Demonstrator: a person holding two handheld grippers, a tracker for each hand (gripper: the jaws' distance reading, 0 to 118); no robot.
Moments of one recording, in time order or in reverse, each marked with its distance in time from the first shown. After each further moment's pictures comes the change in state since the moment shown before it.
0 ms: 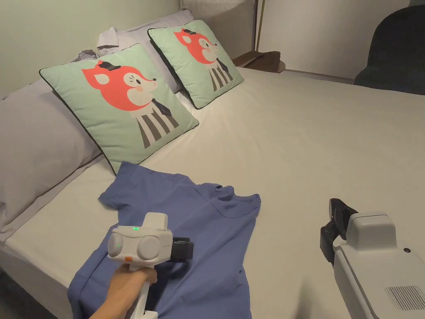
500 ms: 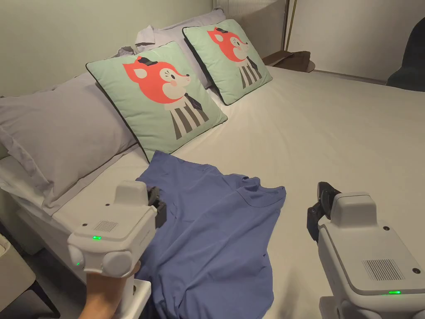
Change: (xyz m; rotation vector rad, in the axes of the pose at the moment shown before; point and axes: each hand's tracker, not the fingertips) left arm -0.045 -0.029 0.139 0.534 0.017 0.004; right arm -0.047 0.011 0.007 0.048 0.085 -0.027
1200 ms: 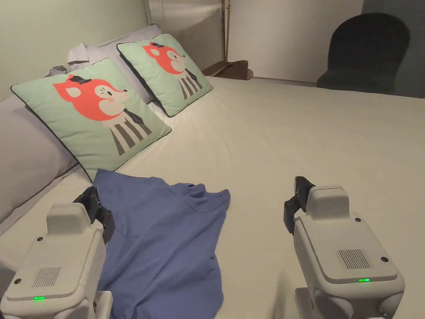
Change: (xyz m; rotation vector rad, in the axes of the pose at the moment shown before) left arm 0.034 0.002 0.062 0.365 0.143 -0.045; right arm 0.042 0.004 0.026 0.033 -0.111 -0.063
